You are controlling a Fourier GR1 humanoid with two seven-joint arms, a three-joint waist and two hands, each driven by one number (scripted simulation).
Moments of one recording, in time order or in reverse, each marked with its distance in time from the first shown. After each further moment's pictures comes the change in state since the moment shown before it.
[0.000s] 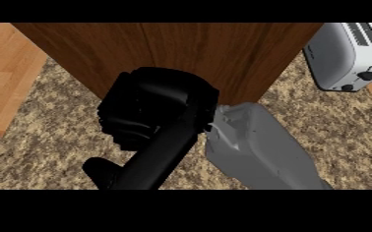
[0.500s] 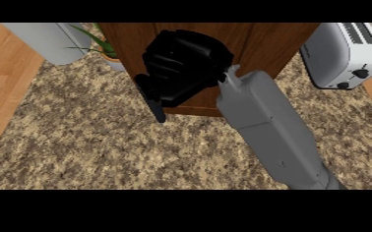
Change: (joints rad) left arm 0.009 -0.074 0.063 0.009 -0.015 -0.050 0.052; right arm -0.042 -0.027 -0.155 0.289 0.041 0.165 -0.114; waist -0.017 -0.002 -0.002
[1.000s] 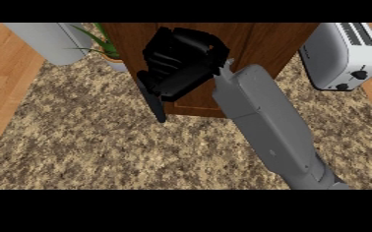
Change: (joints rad) left arm -0.039 -0.044 0.017 0.015 -0.024 -0.031 0.049; right arm -0.041 0.005 -0.015 0.116 0.137 0.146 -0.160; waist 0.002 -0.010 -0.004
